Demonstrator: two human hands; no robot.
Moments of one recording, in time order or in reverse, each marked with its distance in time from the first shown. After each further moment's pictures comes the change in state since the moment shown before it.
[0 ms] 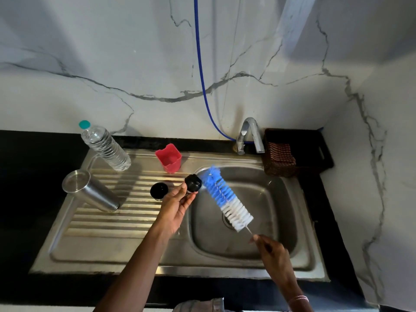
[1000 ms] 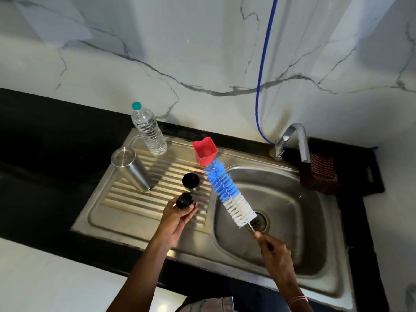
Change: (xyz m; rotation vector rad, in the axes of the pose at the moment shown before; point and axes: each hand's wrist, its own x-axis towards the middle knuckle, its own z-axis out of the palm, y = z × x) left_hand -0.028 -0.003 -0.107 -0.113 0.124 0.097; right_hand 0.015 -0.040 0.047 -0.041 -0.097 -0.088
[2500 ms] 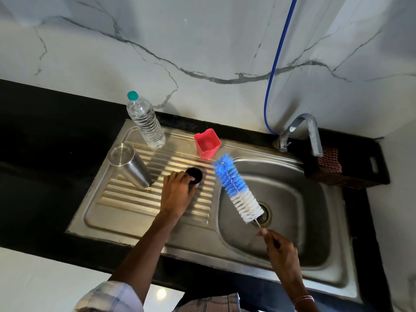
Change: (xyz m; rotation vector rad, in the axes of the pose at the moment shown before) left_hand 0.070 0.035 0.002 2.006 0.058 0.960; right_hand -0.006 -0.017 0.012 -0.071 0.037 0.145
